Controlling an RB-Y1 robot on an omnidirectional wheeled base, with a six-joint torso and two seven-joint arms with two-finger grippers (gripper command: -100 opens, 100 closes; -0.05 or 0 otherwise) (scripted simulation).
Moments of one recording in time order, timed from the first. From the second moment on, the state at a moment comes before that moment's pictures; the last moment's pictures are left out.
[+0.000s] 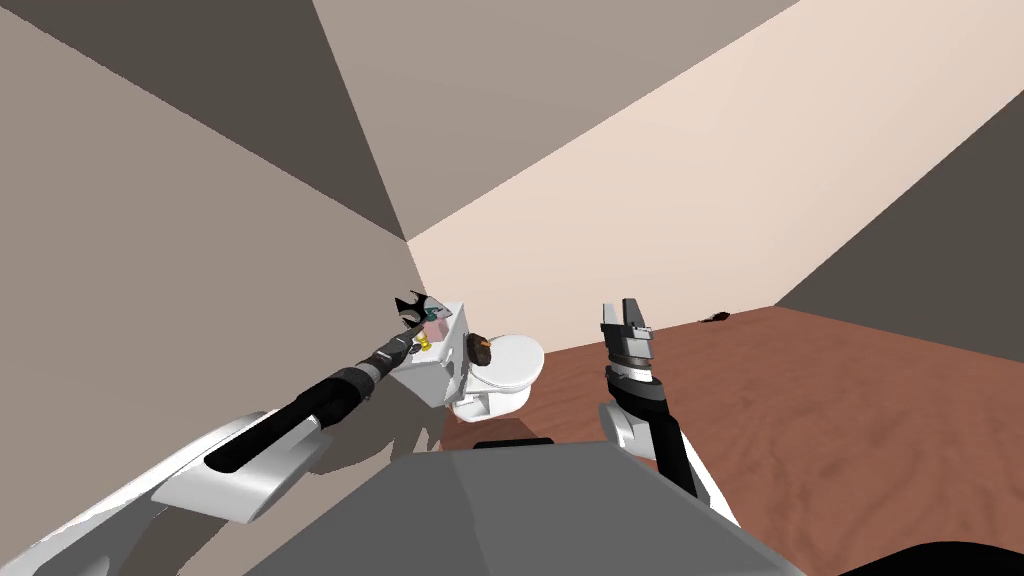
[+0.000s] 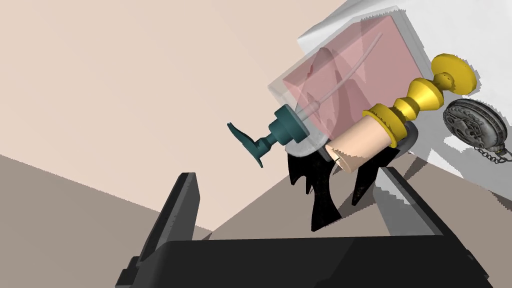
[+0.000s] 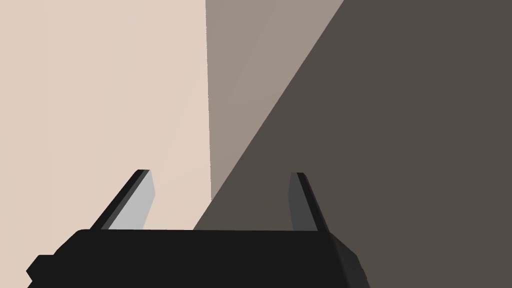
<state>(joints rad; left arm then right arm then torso) 0.62 0.83 0.26 -2.45 0.31 0.48 0.01 0.48 -0.01 -0.06 -2.31 -0.02 -0.60 0.12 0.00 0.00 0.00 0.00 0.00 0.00</state>
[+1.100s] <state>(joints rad) 0.73 1.08 0.31 -2.45 0.31 0.74 0.13 0.48 -0.01 -0.06 -2.31 -0.02 -0.60 0.12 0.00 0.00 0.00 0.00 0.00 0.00</state>
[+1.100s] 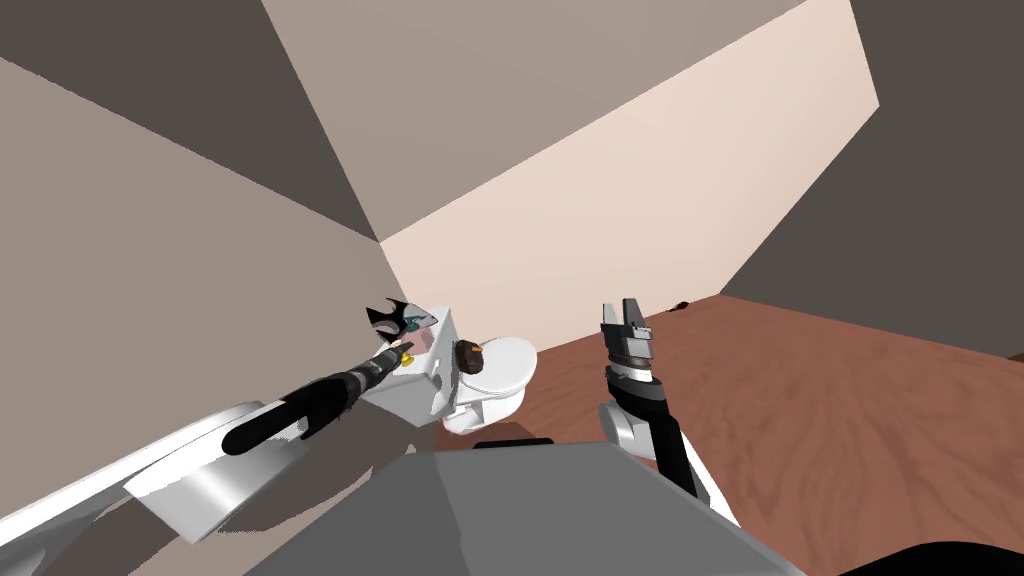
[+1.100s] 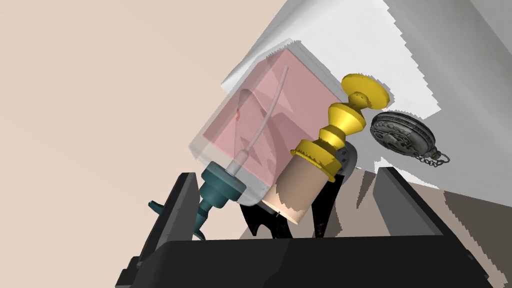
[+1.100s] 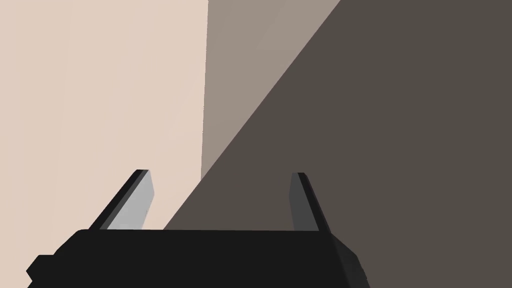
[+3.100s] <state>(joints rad) 0.81 1.29 0.32 -2.35 0.33 0.93 0.23 0.48 -0.01 -0.06 -2.31 -0.02 -0.60 0.12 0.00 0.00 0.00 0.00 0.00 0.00</state>
